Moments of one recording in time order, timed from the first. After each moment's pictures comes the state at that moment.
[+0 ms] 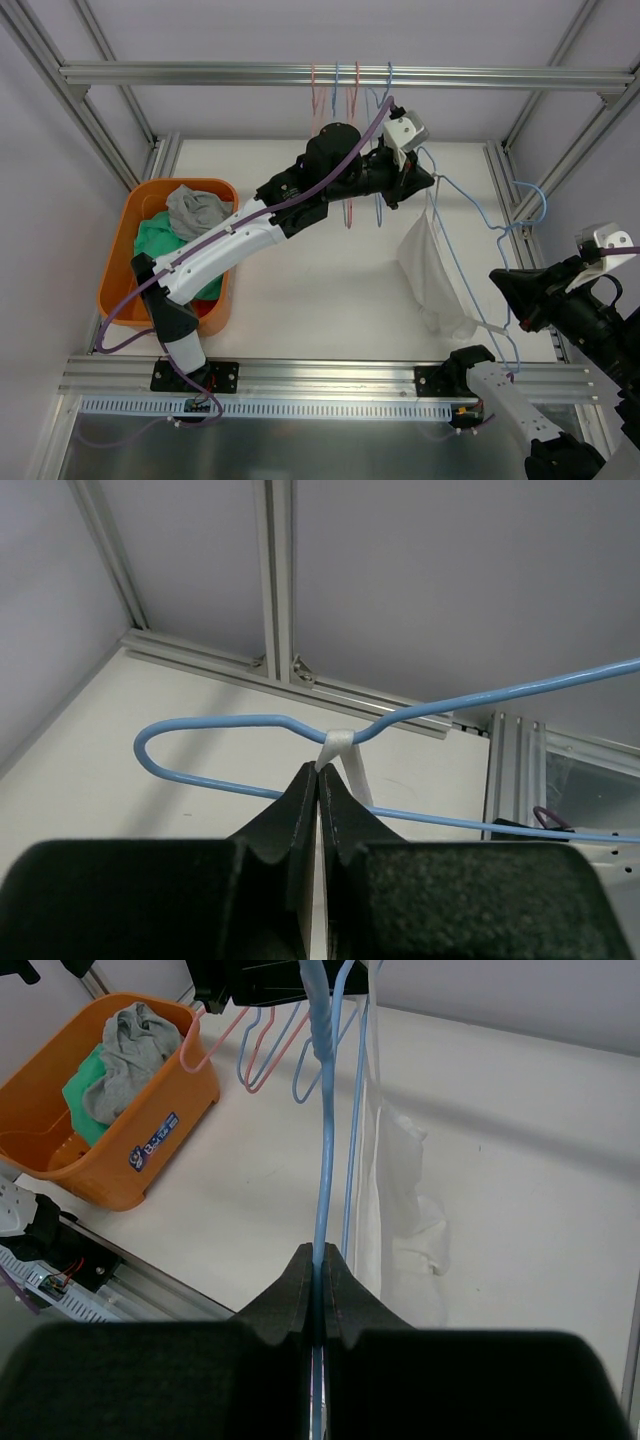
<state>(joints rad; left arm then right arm) -1.00 1.73 1.94 -0.25 0.27 -0.05 0.27 0.70 1.88 -1.40 -0.25 0.09</state>
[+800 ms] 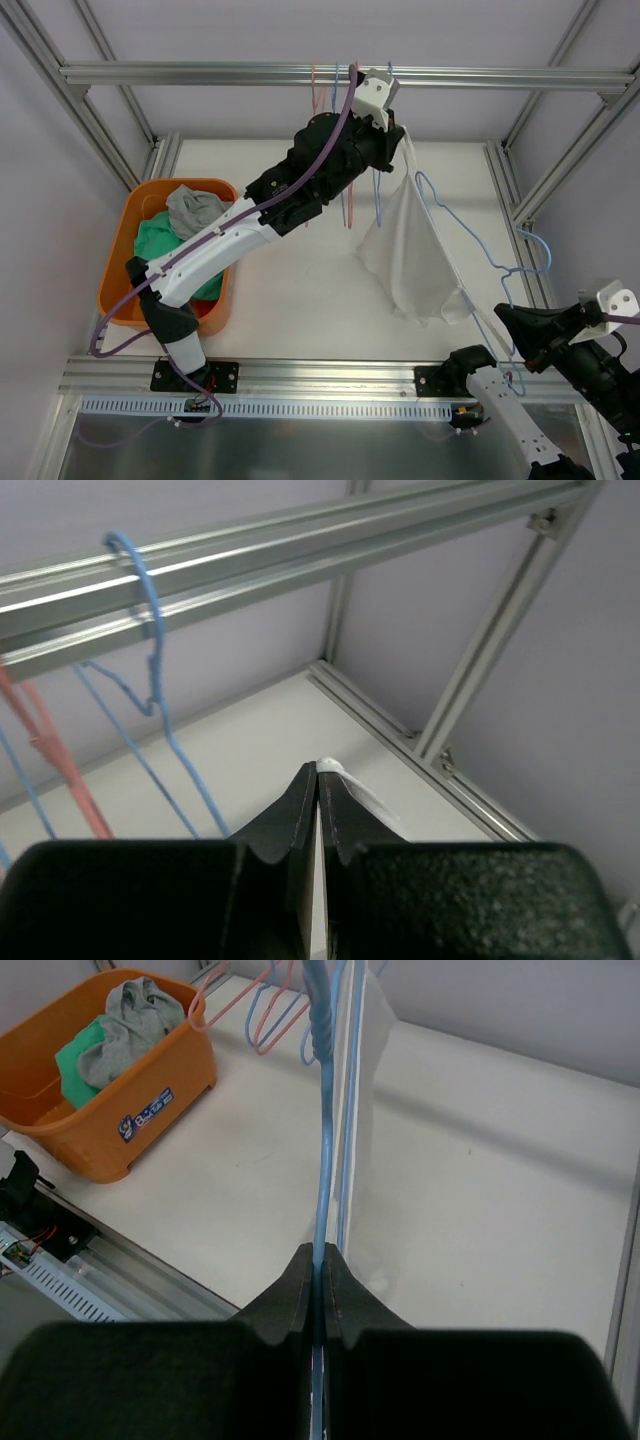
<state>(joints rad) -1.03 1.73 2.06 -0.27 -0.34 -0.11 0.28 0.49 1.72 -1.40 -0.27 0.01</state>
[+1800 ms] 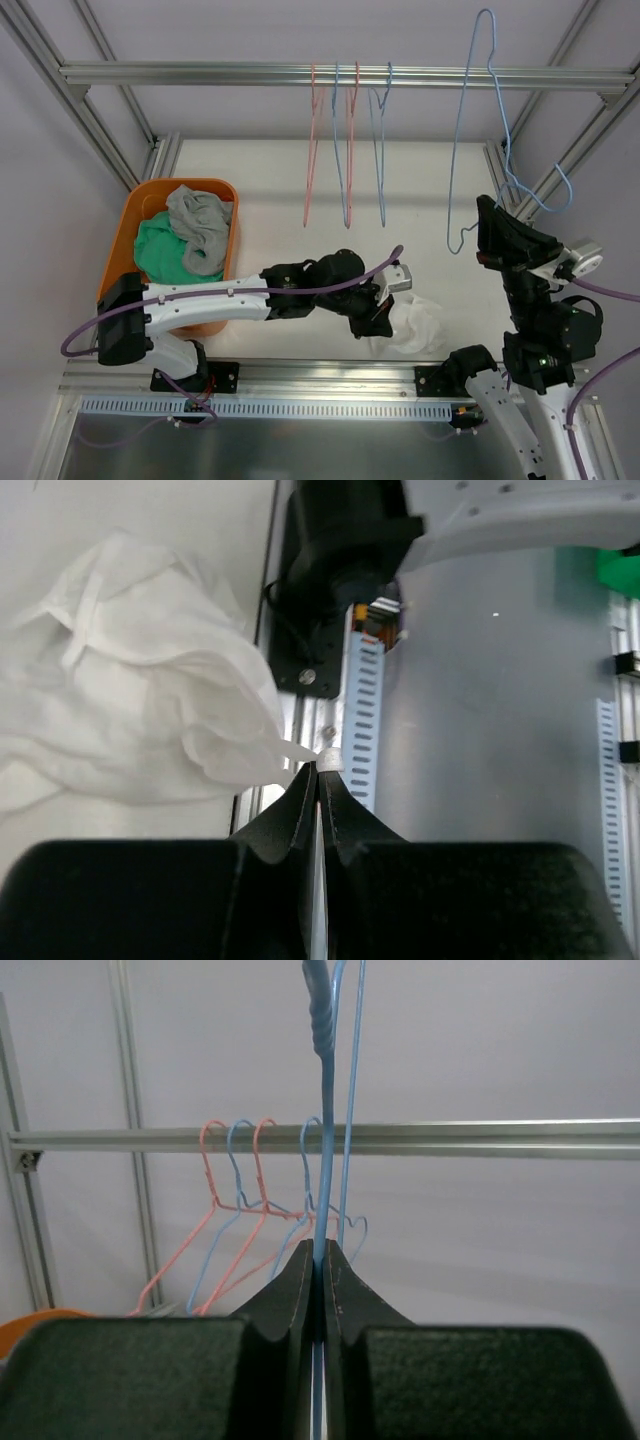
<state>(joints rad) -1.27 1.44 1.14 -0.18 0.40 -0.25 0.29 0.33 0.73 0.27 -0.13 0.14</state>
